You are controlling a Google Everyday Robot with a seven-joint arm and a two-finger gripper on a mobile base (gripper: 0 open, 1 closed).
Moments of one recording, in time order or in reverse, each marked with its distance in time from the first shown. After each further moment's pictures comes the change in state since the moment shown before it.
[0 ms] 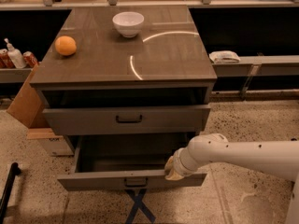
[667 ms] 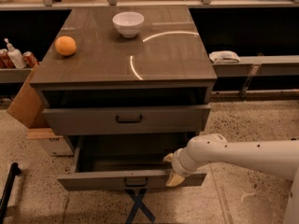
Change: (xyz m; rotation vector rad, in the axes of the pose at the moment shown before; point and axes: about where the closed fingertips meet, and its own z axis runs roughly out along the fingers) arm -0.001 0.002 0.002 -0.005 -0.002 -0.001
